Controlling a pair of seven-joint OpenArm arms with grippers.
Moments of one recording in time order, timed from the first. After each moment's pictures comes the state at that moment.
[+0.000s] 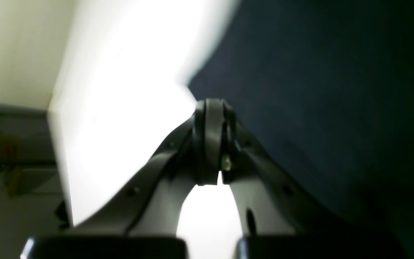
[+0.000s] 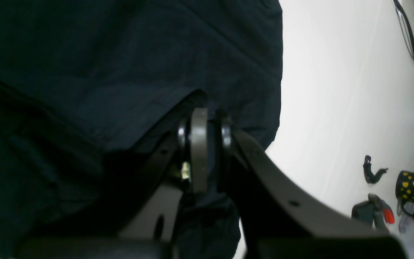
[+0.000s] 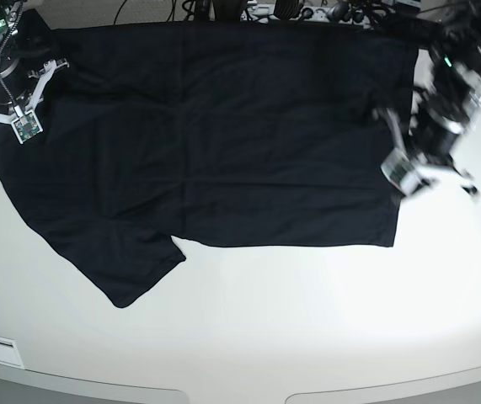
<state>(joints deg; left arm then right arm) 15.3 -55.2 9.4 123.4 -8.0 2.3 34.2 -43.3 38.2 15.2 128.9 8.7 8.7 -47.0</state>
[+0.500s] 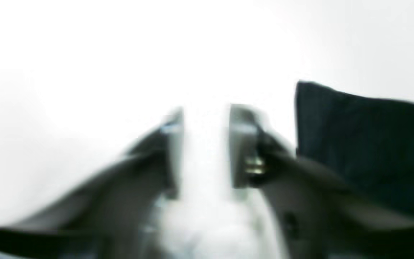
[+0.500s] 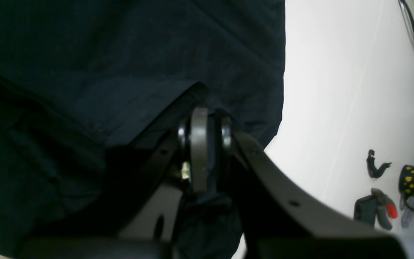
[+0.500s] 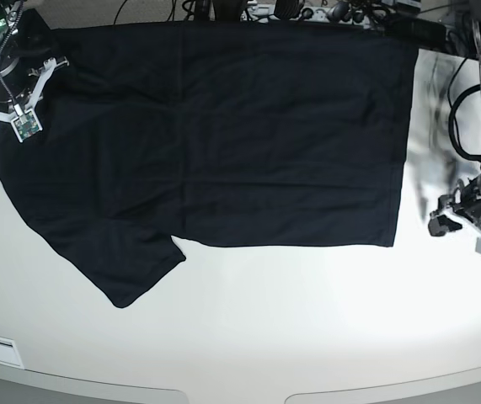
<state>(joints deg) -15.3 -41.3 0.9 57.7 -56.8 -23.1 40.2 -43.4 38.2 15.2 128.9 9.1 8.7 -47.2</state>
